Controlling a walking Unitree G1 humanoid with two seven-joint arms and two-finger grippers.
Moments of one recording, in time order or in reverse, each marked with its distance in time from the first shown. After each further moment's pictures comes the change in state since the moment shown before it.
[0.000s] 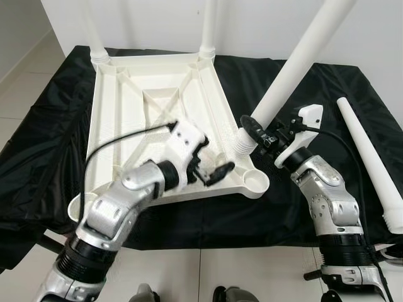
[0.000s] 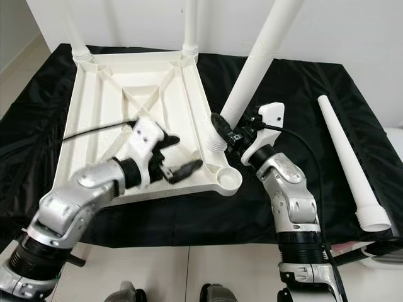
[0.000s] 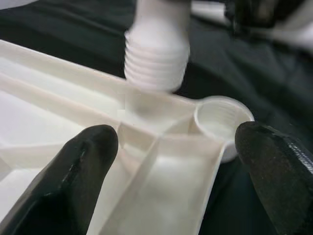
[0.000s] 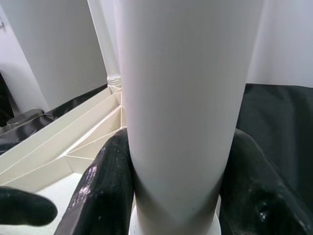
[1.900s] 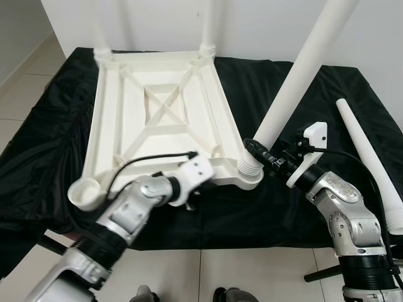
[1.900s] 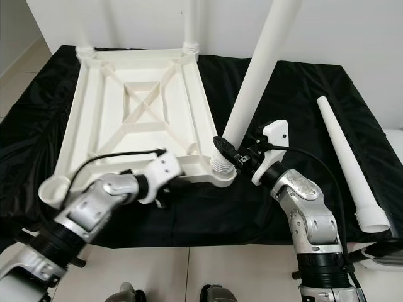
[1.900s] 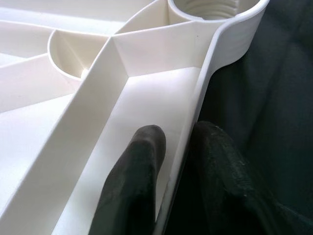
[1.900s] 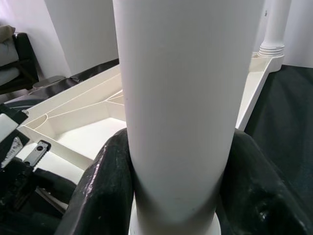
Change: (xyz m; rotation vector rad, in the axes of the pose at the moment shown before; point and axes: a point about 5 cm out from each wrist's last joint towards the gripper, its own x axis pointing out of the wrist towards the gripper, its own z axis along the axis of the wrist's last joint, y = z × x) left arm 0.018 0.020 -0.051 0.216 0.244 -0.117; right arm -0.030 0.007 -0.005 -0.049 0.108 0.126
